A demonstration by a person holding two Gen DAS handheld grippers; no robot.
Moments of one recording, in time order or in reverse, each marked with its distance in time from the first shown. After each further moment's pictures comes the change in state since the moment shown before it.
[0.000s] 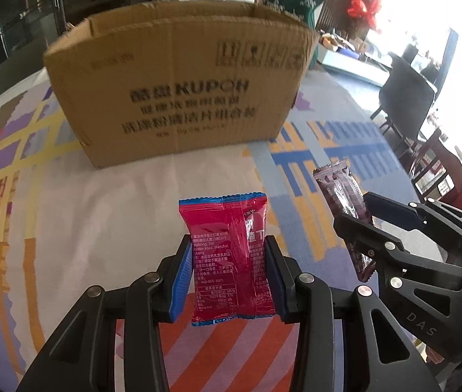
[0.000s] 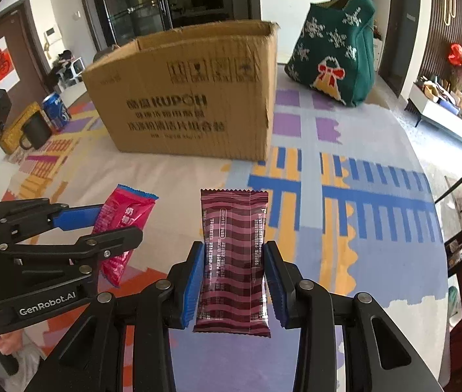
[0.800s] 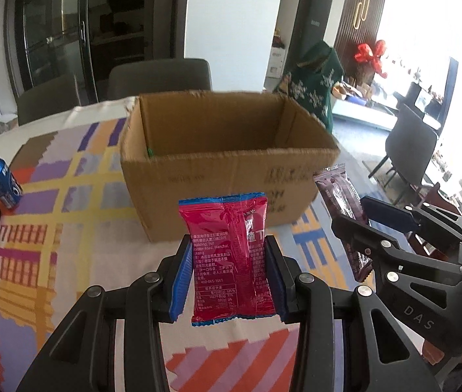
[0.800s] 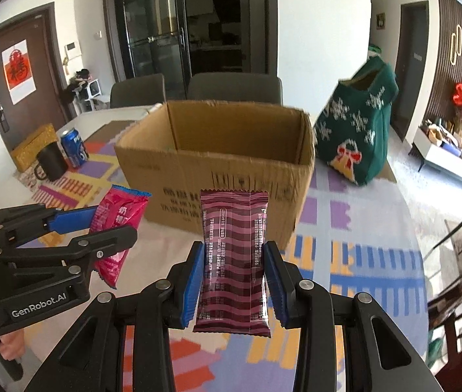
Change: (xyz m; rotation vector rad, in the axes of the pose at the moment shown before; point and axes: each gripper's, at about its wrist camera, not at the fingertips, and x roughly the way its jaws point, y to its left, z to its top) left arm -0.065 0.038 0.051 -0.040 -0.216 0.044; right arm -0.036 0.036 0.071 -0.080 -0.173 0.003
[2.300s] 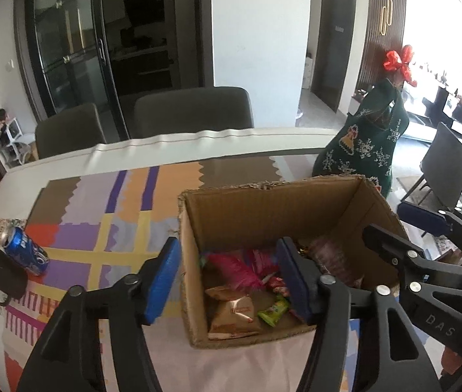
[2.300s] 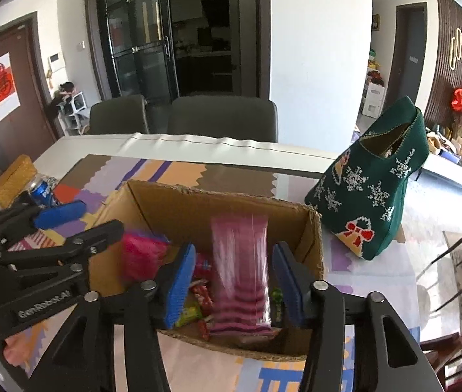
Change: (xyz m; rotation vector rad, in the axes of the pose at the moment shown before) left arm 0.051 0.049 0.112 0.014 -0.048 0.156; right arm 0.072 -0.014 0.125 0.027 -0.005 -0.043
